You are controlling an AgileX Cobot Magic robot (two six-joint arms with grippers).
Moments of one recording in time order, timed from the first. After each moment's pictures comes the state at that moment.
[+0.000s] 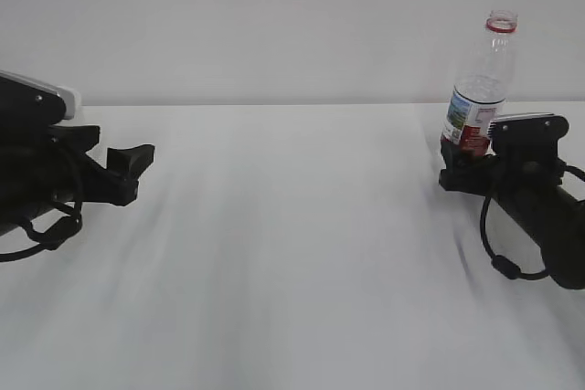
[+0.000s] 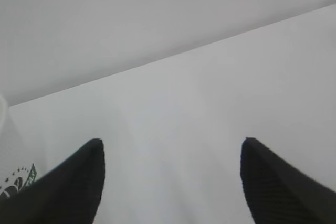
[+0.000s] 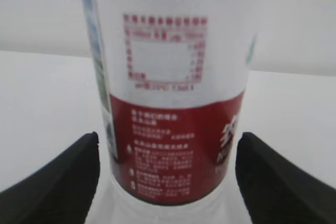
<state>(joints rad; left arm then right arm) -0.29 1.75 -0.55 0.07 -0.81 0.04 0.07 2.26 -0.80 -0.01 -1.13 -0.06</state>
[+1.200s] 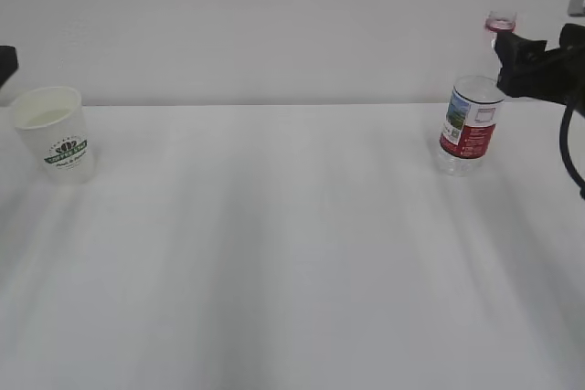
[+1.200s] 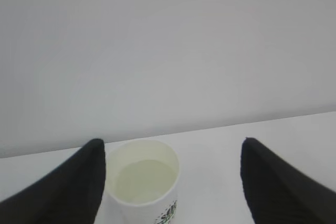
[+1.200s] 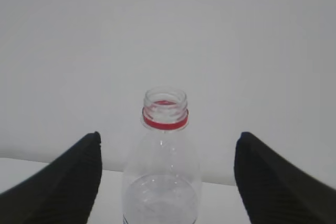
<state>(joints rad) -0.11 1.25 -0.54 -0.01 -0.45 0.04 0.07 1.62 -0.65 -0.01 -0.81 -0.07</state>
